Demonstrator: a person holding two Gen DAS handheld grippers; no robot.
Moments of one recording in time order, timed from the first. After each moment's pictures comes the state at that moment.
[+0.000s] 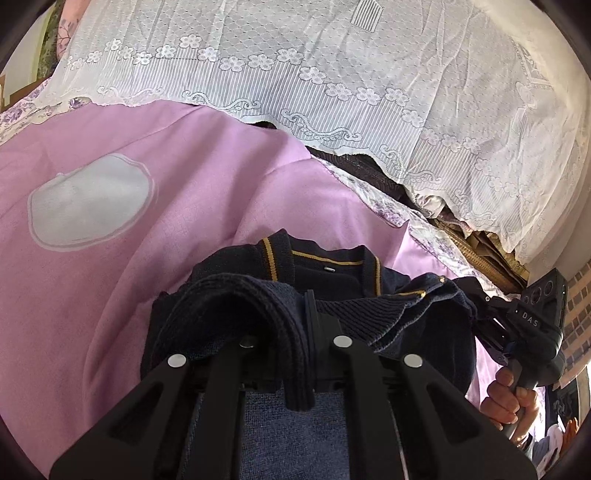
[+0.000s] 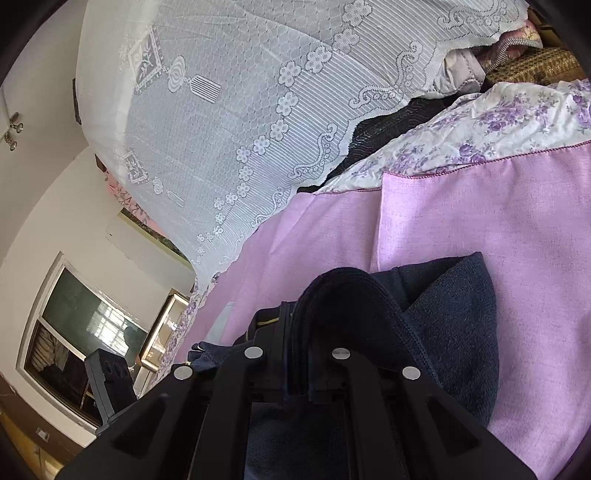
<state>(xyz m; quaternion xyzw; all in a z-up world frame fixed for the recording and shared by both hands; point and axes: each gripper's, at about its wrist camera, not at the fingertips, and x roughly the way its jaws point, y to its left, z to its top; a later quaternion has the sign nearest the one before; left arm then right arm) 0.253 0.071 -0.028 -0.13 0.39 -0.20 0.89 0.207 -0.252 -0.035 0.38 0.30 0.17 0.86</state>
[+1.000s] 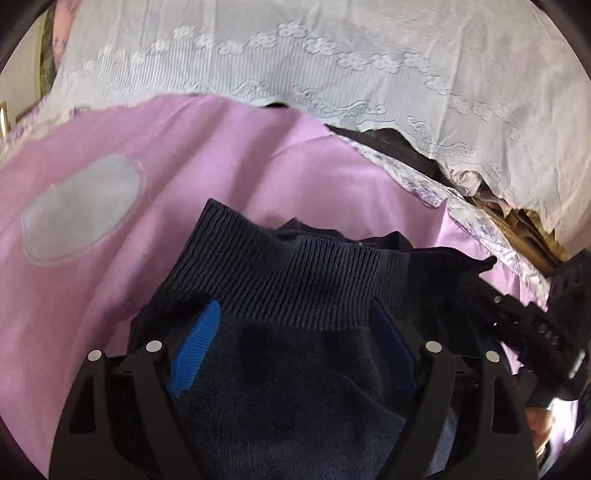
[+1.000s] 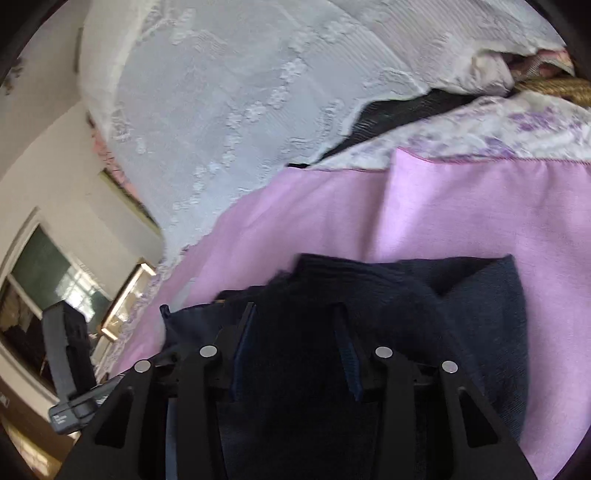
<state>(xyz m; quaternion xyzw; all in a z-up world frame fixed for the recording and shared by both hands) 0.292 0.043 -0.052 -0.10 0.44 -0.16 0.88 0.244 -0.229 -0.063 0.31 0.34 0.13 0.88</state>
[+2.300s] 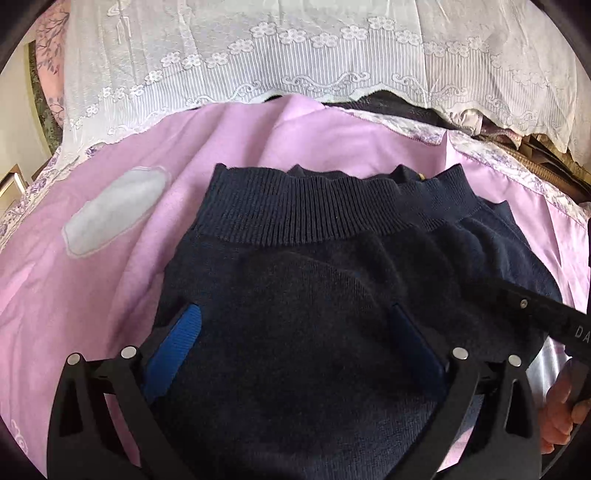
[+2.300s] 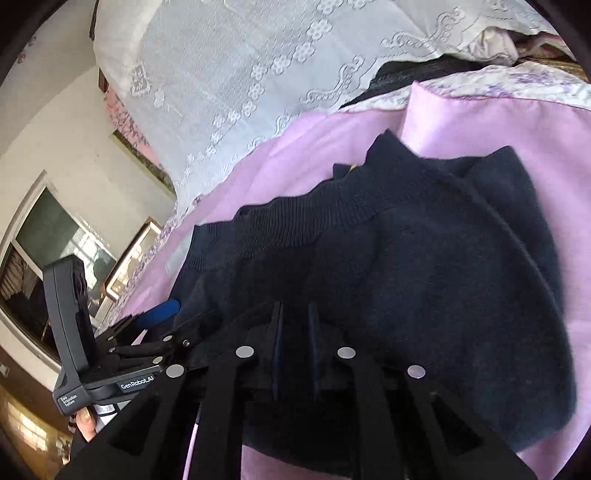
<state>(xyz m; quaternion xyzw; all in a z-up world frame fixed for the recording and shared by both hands) 0.220 0.028 -0.058 0.06 0.39 -0.11 0.91 0.168 -0.187 -0.064 0.27 0.35 0.18 0.88</state>
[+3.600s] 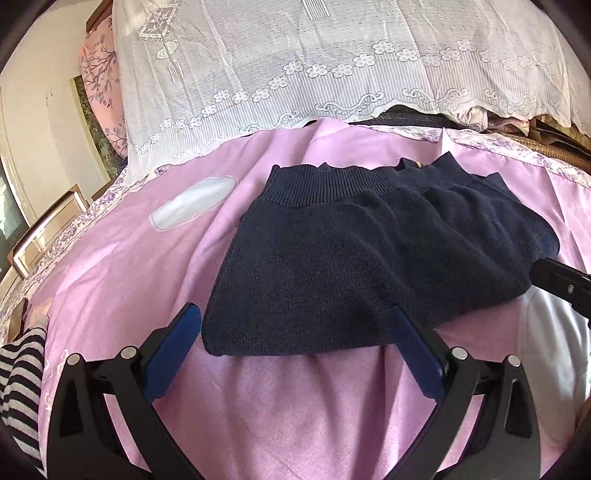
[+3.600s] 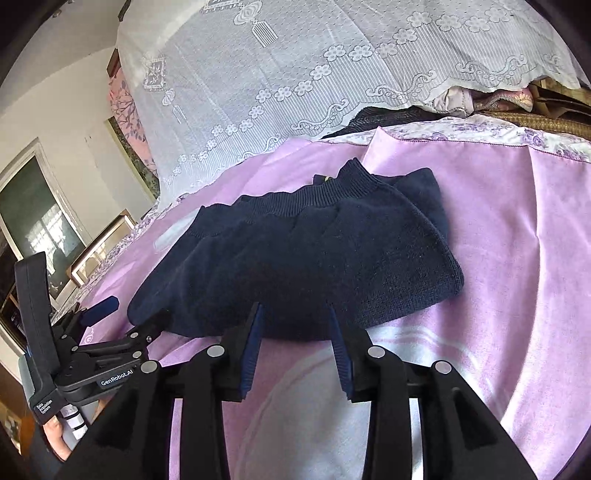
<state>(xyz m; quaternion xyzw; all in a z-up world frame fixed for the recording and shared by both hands) 0.118 0.033 -0.045 0.12 0.33 -0.01 0.94 0.069 -0.192 -0.051 0.18 0.33 0.11 0.92</state>
